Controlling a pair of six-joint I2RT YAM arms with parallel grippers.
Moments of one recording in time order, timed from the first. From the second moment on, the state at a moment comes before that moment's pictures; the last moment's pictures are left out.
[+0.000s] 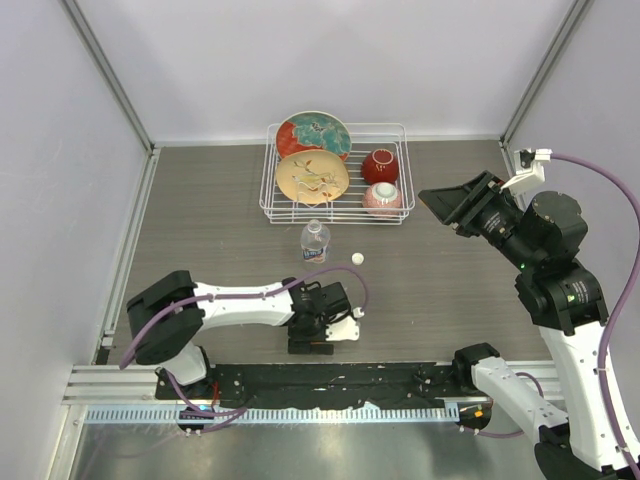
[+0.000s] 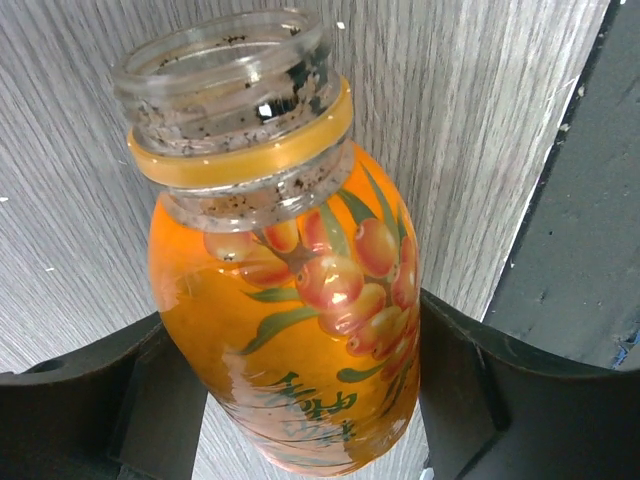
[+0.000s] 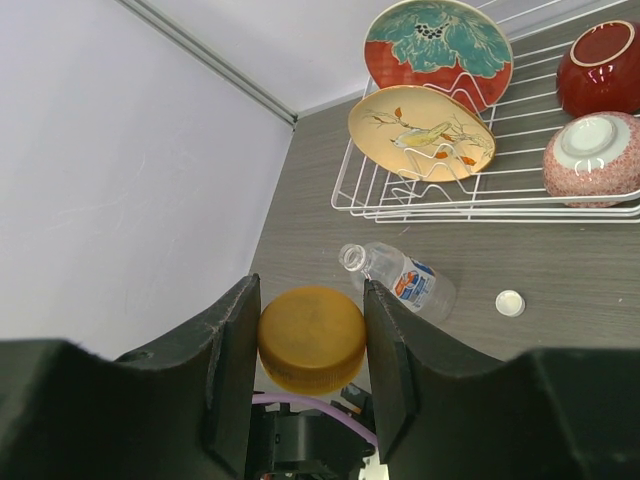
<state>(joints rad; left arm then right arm) -1.18 1.61 0.93 -0.72 -0.01 0.43 0.26 0.79 1.27 -0.60 -0.24 0.73</state>
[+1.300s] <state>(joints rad) -1.15 0.68 0.80 -0.42 -0.04 0.46 0.26 0.91 1.35 -0.60 -0.33 0.57</state>
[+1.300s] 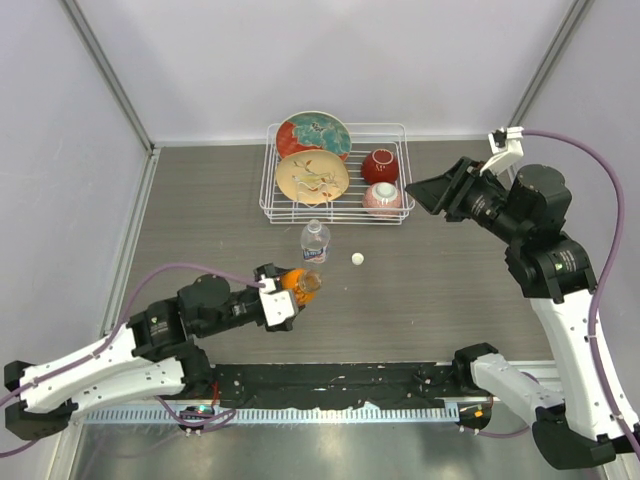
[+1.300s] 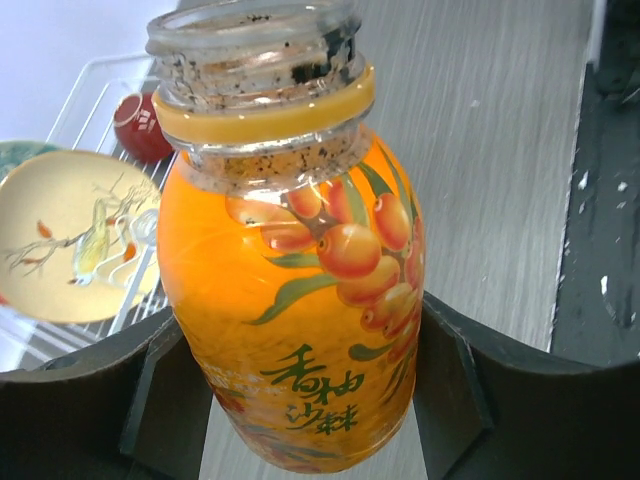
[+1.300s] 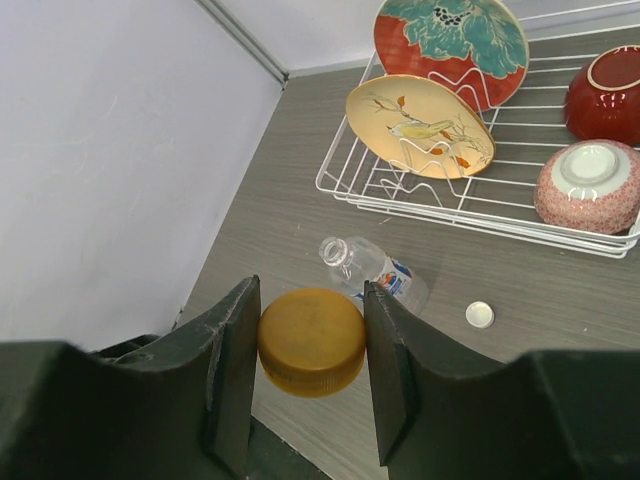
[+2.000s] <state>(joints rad) -1.15 0.82 0.59 0.17 -0.02 0.10 0.60 1.00 1.34 -0.46 -0.25 0.35</state>
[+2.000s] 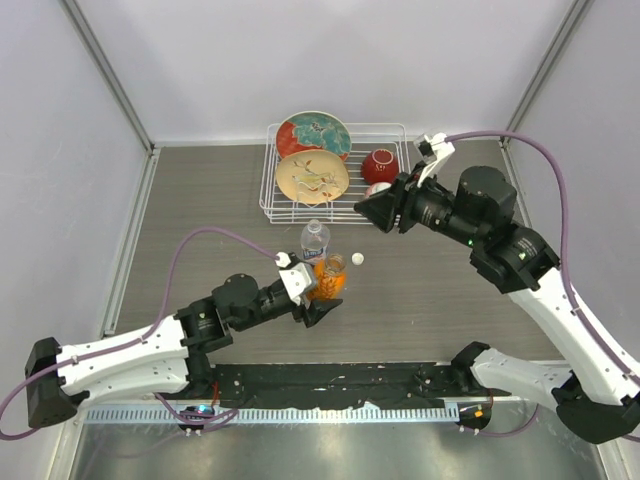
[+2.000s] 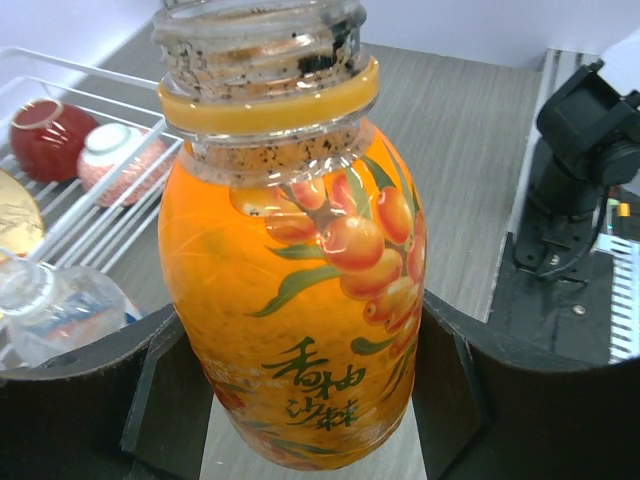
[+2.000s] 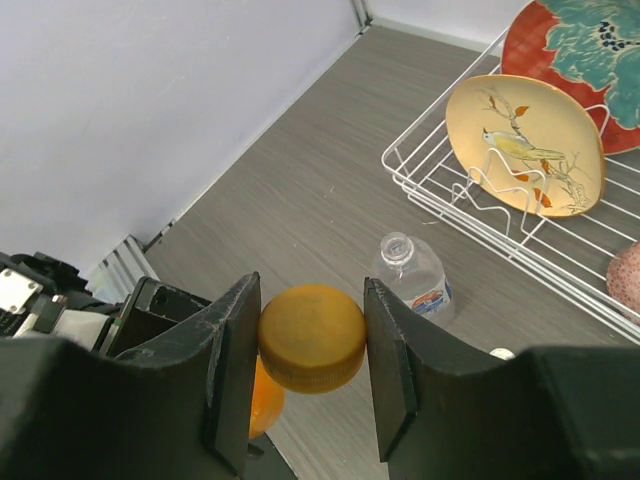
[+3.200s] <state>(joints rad) -1.06 0.67 0.50 0.22 0.17 -0.15 1.13 1.09 1.34 -0.28 0.03 0.23</state>
